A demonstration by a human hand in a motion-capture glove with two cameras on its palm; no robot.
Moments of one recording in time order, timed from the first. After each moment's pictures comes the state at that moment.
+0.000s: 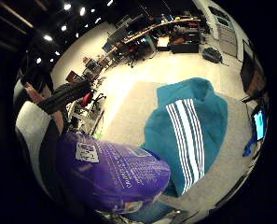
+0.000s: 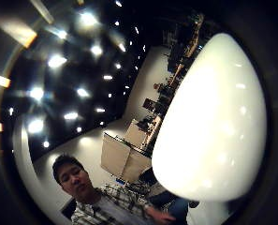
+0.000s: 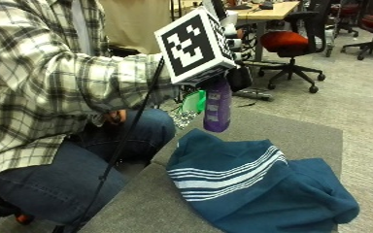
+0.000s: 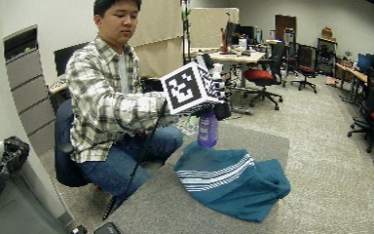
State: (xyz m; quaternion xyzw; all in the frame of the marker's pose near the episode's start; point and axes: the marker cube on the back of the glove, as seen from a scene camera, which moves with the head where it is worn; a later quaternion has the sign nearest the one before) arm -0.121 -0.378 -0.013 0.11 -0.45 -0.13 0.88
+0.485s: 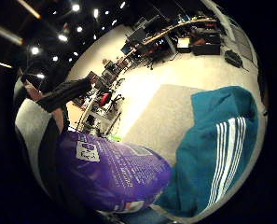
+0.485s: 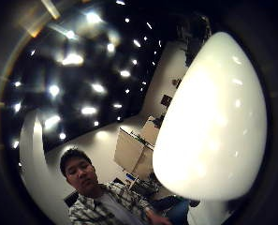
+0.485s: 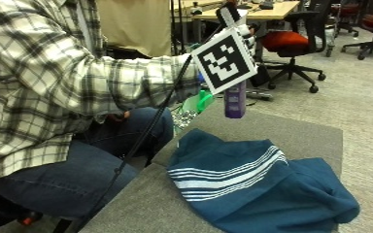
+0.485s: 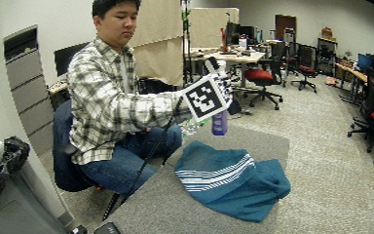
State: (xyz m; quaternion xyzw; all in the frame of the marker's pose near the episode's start) arm -0.174 -0.408 0.018 0.12 -0.53 -0.17 0.82
